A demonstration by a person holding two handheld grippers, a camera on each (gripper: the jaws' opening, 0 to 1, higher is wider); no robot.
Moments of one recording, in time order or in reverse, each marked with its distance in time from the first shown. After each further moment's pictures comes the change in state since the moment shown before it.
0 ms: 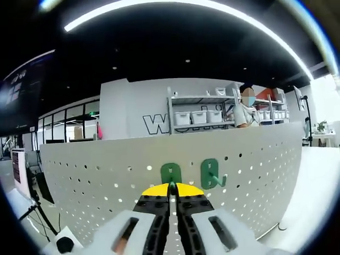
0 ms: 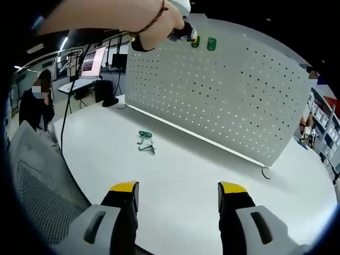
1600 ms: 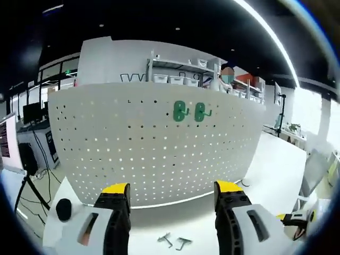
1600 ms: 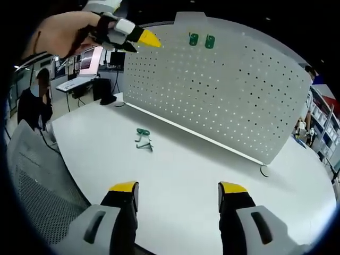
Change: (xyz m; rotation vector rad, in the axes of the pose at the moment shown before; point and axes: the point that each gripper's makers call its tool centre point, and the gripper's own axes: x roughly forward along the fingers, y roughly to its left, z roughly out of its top) left arm -0.130 0.044 -0.081 -0.103 0.382 -0.263; right arm -0.001 -0.004 -0.002 0.015 0.012 -0.010
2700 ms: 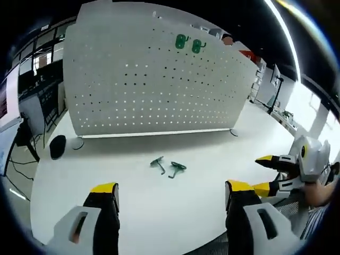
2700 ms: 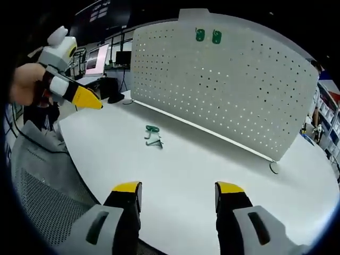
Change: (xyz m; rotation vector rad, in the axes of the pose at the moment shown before) left arm -0.070 0.012 -0.139 -0.085 0.281 -0.057; right arm 0.003 0.015 -0.008 0.003 0.032 0.073
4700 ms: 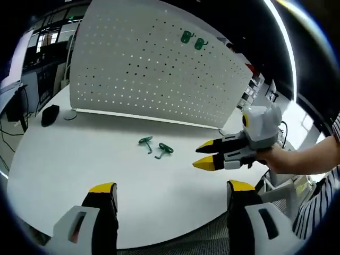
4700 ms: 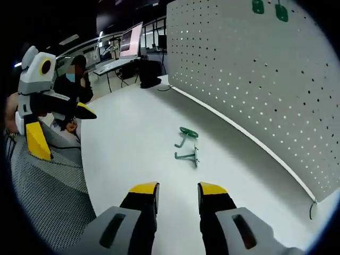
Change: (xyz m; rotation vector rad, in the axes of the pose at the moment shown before) left arm -0.009 -0.016 -0.047 -0.147 -0.010 -0.108; right arm 0.112 0.055 0.028 -0.159 0.126 0.388
